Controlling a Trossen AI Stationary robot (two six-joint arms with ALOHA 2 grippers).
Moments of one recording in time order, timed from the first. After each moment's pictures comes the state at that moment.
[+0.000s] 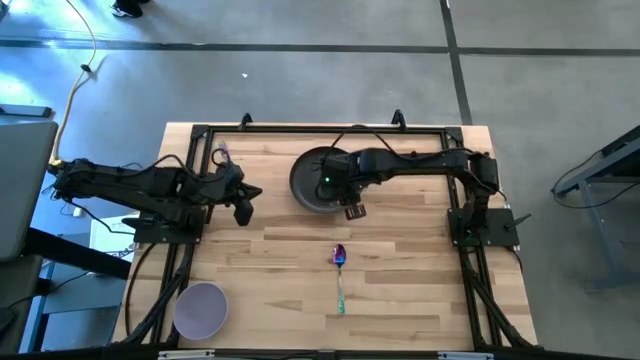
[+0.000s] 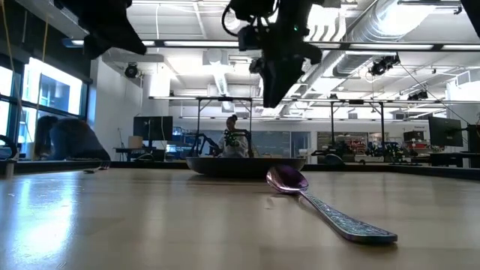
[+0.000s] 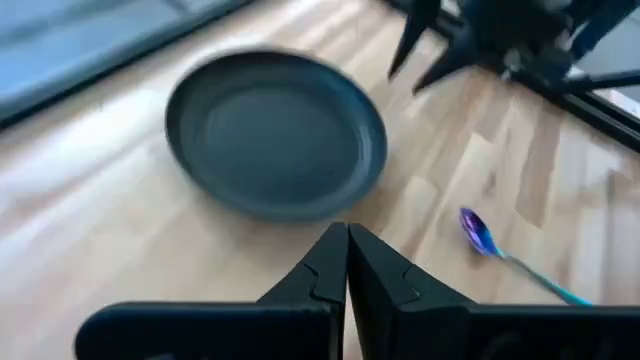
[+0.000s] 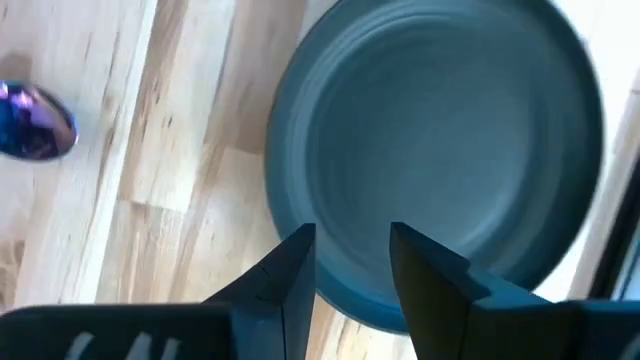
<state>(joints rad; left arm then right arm) 0.00 0.82 0.77 -0.63 -0.40 -0.61 -0.10 1.89 1.65 -1.03 0.10 -0.42</state>
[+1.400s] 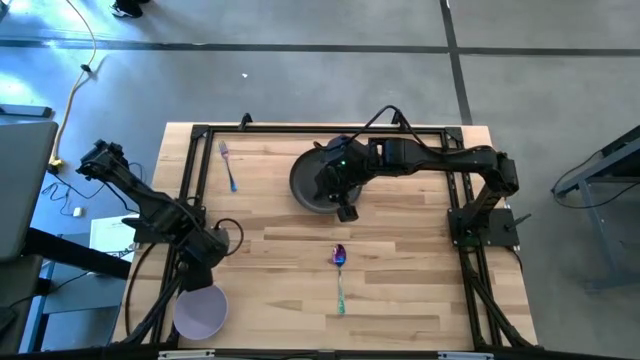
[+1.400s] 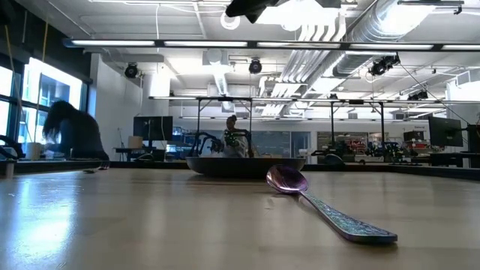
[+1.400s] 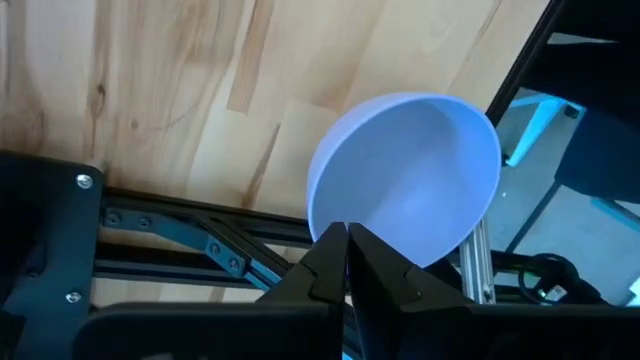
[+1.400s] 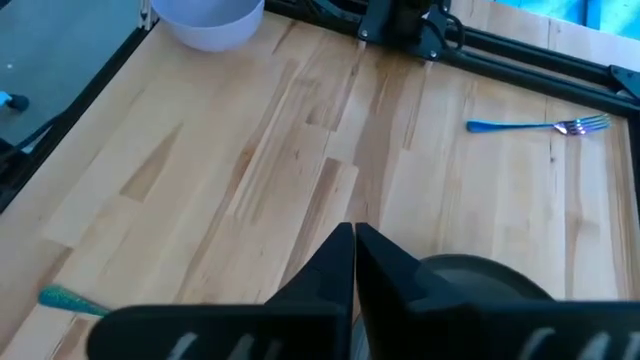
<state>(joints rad) -0.51 1.16 1.09 -1.33 0.28 -0.99 -0.06 1.75 1.75 -0.77 -0.24 -0.34</state>
